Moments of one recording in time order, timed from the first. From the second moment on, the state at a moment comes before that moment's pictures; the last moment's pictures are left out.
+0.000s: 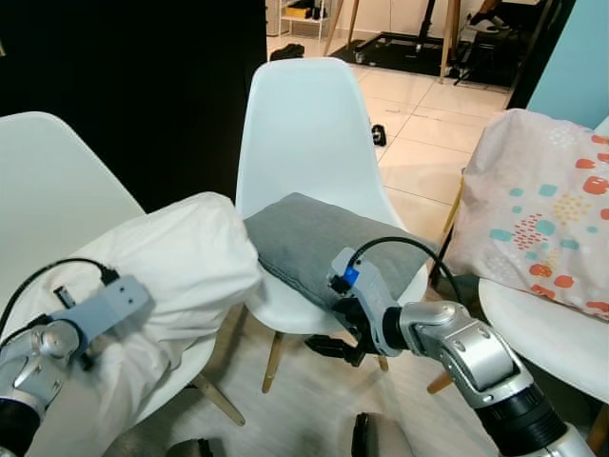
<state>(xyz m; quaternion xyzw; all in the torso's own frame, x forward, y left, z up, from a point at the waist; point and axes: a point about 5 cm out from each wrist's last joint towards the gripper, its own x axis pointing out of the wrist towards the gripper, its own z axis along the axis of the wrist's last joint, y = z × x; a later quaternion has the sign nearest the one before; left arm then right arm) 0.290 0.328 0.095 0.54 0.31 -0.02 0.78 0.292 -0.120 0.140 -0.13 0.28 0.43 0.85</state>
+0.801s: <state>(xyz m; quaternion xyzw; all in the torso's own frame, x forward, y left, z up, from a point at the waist) 0.306 0.318 0.106 0.54 0.20 0.06 0.82 0.292 -0.119 0.141 -0.14 0.28 0.43 0.85</state>
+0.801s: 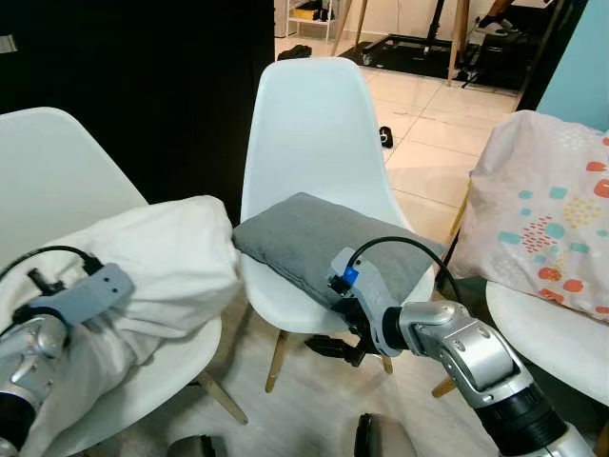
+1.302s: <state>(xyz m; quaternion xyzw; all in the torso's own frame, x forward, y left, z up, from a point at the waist) 0.301 0.293 0.121 0.32 0.21 -0.05 0.92 0.294 -0.116 0.143 -0.13 0.27 0.43 0.85</state>
